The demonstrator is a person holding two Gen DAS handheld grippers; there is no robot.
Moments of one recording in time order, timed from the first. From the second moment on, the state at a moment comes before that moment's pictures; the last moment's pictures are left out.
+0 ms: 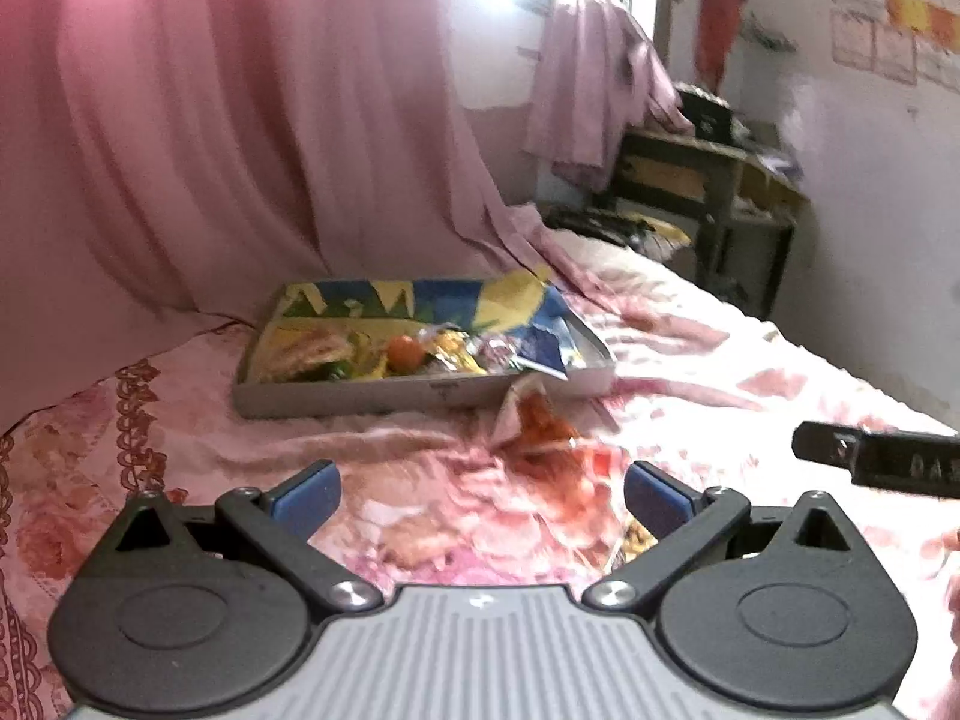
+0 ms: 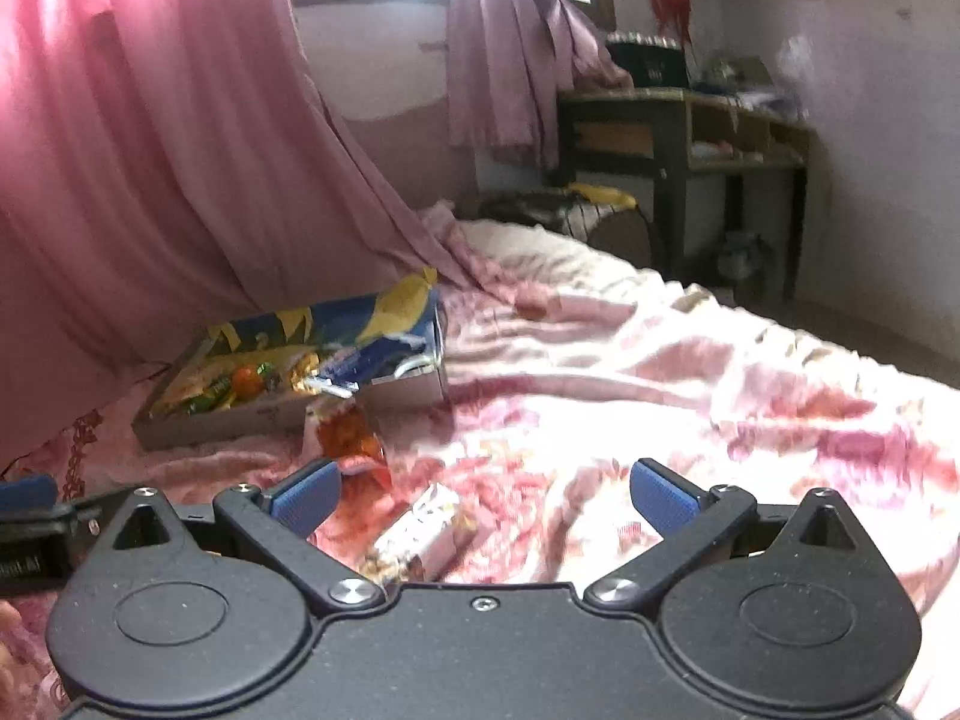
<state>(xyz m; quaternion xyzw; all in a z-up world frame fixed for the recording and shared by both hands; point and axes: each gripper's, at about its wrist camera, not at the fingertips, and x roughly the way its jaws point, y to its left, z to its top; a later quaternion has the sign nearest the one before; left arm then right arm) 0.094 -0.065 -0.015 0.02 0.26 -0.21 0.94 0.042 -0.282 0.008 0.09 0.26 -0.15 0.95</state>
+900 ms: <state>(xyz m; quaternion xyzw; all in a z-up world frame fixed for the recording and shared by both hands) 0.091 -0.093 -0.046 0.12 0.32 -0.22 0.91 0.074 -0.289 -0.027 0.12 0.40 -0.14 0.90</state>
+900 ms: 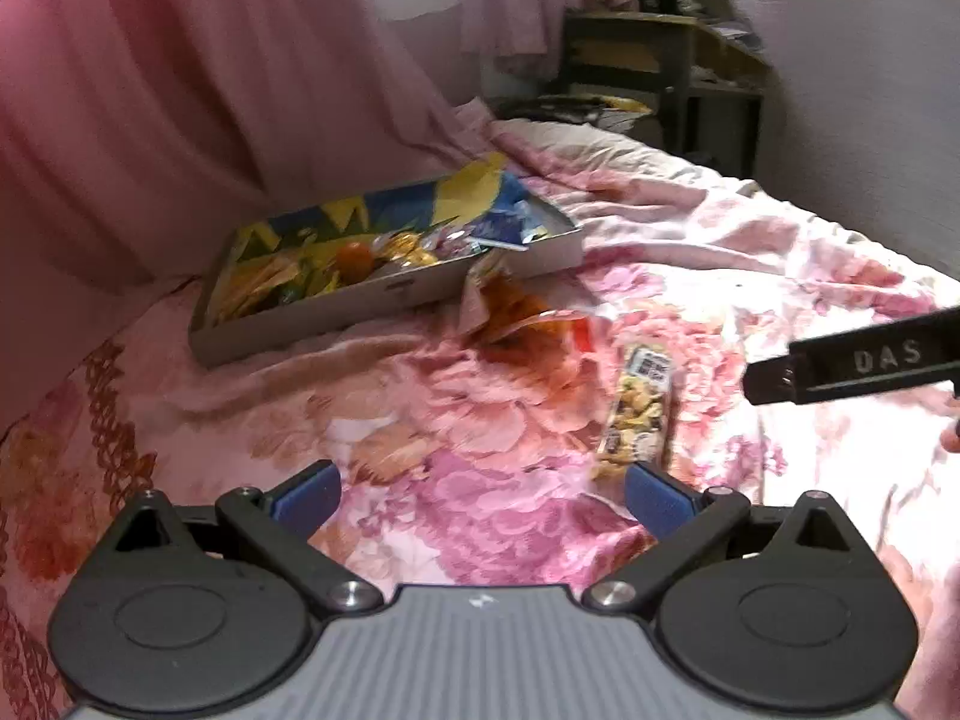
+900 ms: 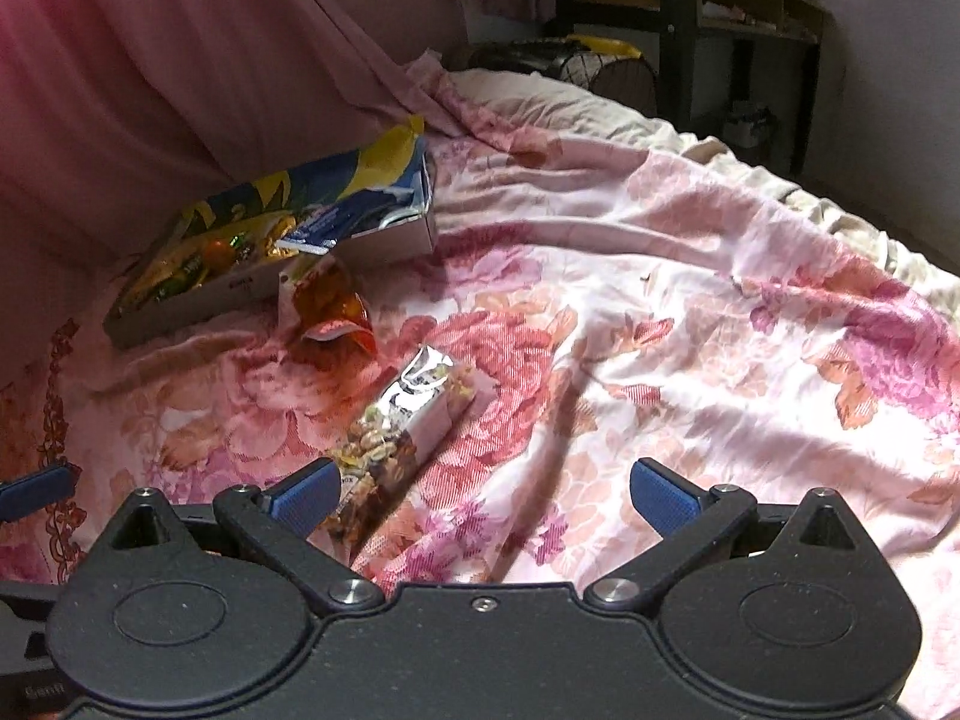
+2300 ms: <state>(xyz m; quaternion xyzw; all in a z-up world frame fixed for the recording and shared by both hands) 0.212 -0.115 -0.102 0.16 0.26 -0.32 0.90 0.106 -0.251 -0.069 0.05 0.42 -0.16 0.89</state>
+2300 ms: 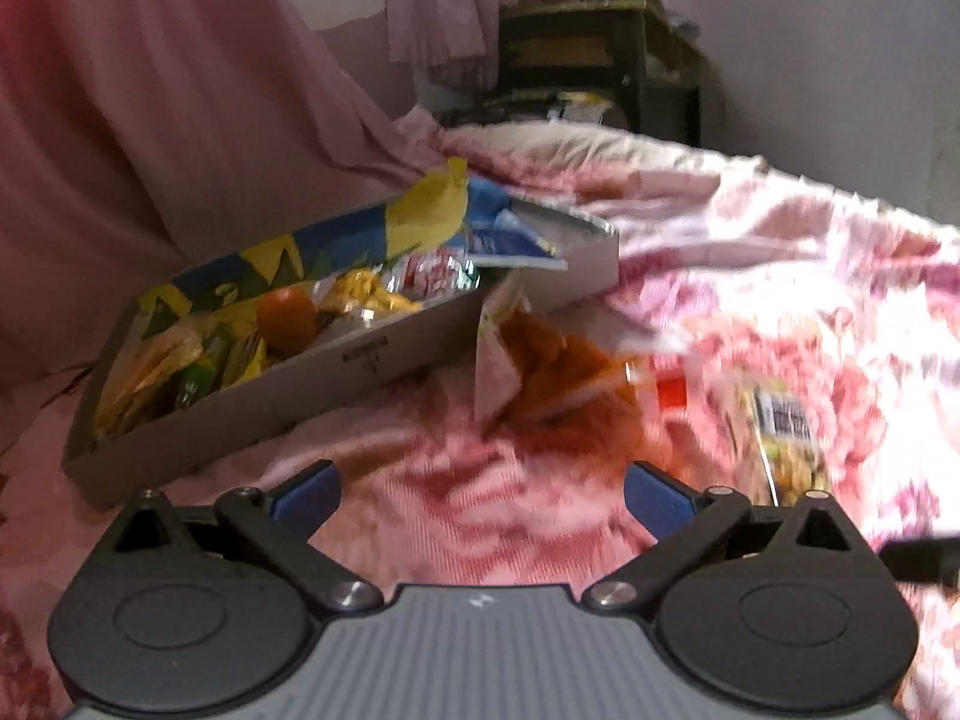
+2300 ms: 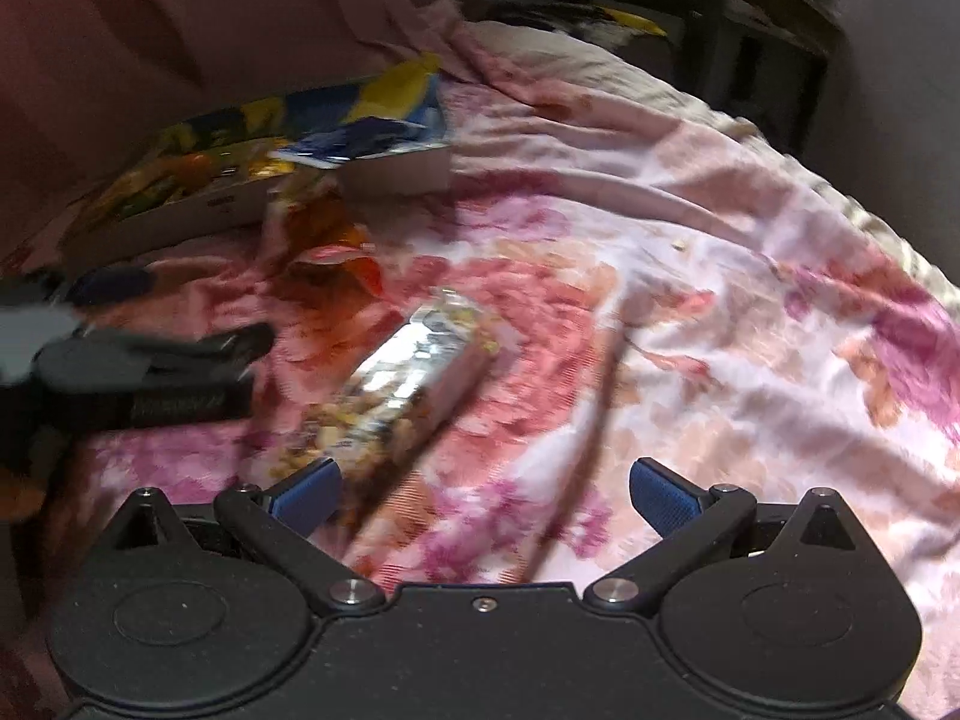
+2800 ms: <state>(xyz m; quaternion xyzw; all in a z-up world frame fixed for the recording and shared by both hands) 0.246 -0.140 -0.106 0.14 0.23 -0.41 0.87 0.136 -0.211 -0.085 -0.01 0.41 -0.10 0.91</state>
